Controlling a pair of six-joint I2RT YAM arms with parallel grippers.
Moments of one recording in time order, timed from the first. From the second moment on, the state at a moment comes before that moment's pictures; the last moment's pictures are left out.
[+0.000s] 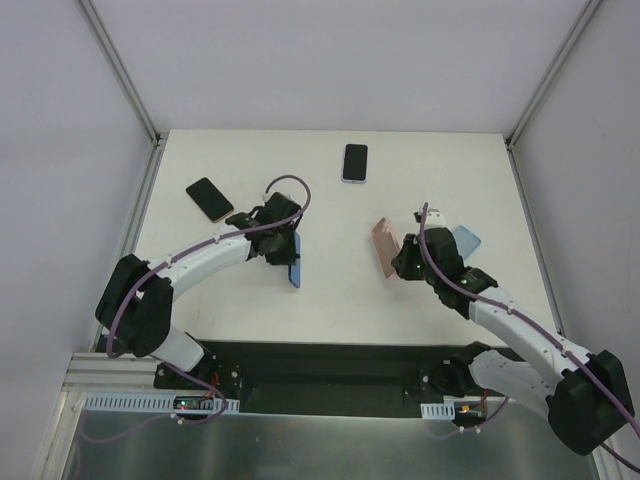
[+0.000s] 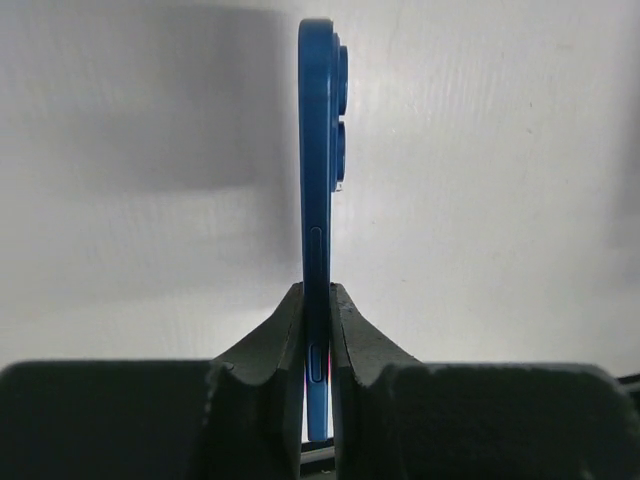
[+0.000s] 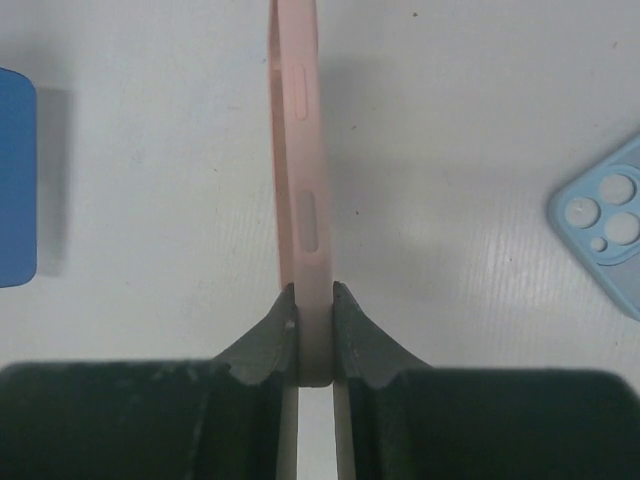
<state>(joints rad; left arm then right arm) -0.65 1.50 1.00 -0.57 -0.01 -0.73 0.59 0.98 0.57 -0.26 0.15 0.45</state>
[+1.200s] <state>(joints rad) -0.55 2.03 1.57 -0.86 -0.45 -0.35 0.22 1.45 0.88 -0.26 -0.03 0.64</state>
